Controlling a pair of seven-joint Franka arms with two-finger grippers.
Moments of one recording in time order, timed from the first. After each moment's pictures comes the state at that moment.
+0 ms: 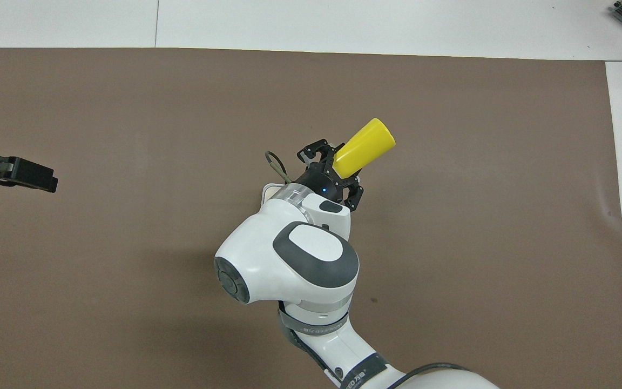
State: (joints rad) left arm 0.07 -0.01 -0.14 -1.58 -0.03 1.54 0.11; right arm 0.69 0.39 0.06 -1.69 -1.09 1.95 2.23
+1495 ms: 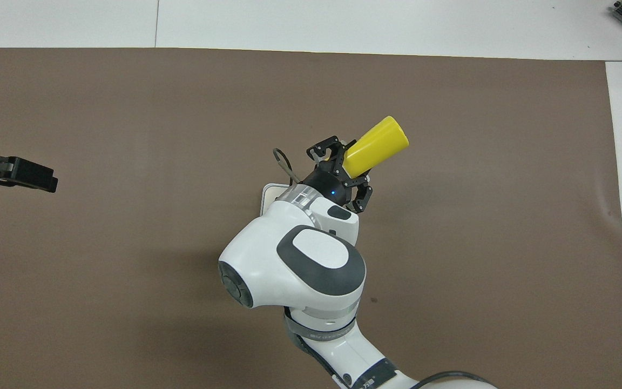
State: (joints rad) left arm 0.07 -0.01 -0.14 -1.58 -0.03 1.54 0.11; right arm 0.61 0.28 0.05 -1.71 -0.90 1.94 2.27
